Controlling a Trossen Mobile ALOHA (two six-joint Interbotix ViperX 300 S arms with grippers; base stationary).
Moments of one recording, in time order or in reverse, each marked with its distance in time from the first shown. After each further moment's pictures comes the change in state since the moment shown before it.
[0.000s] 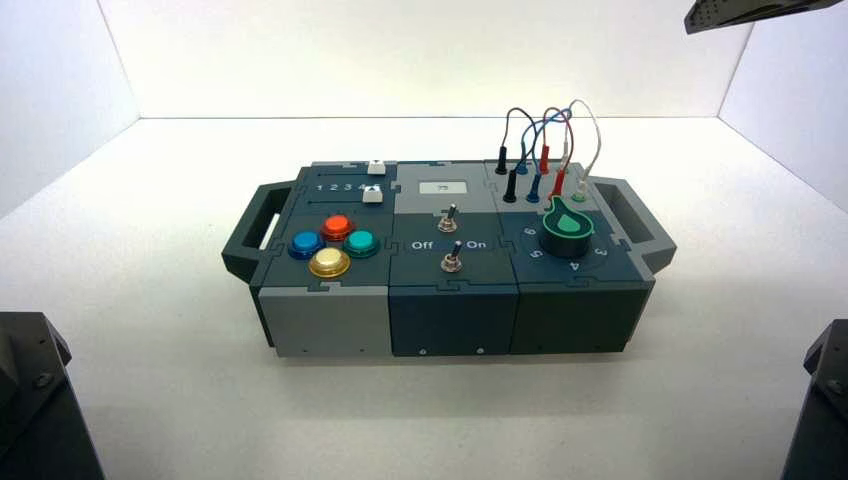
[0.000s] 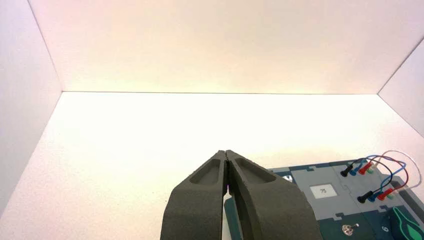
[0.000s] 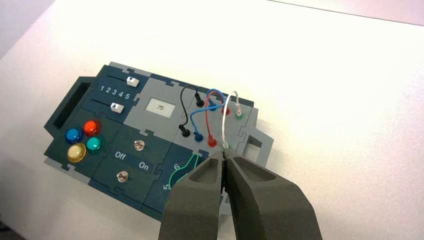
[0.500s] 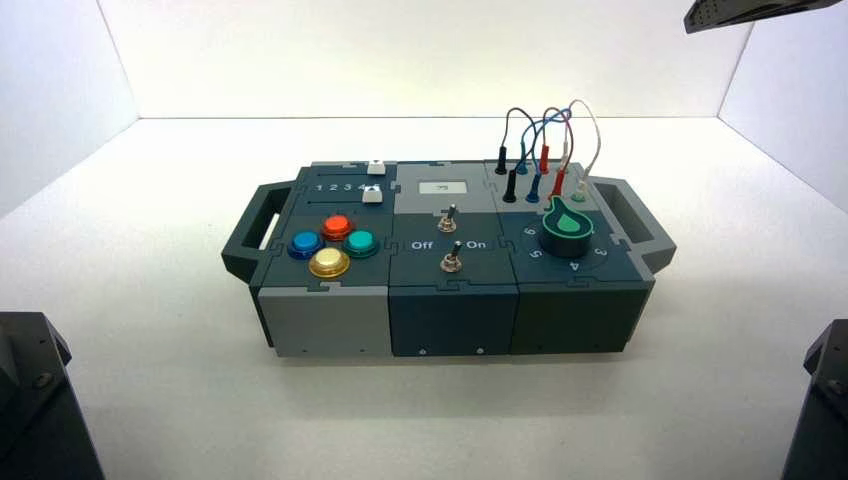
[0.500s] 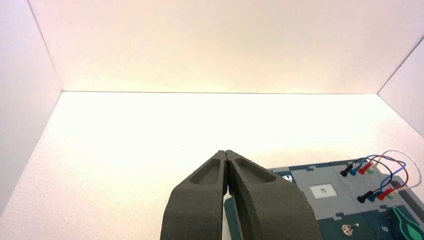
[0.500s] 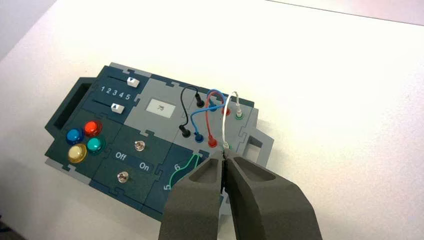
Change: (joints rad) left arm 0.000 0.002 0.000 0.000 0.002 0.000; right arm -0.002 0.000 0.000 0.003 -0.002 0.002
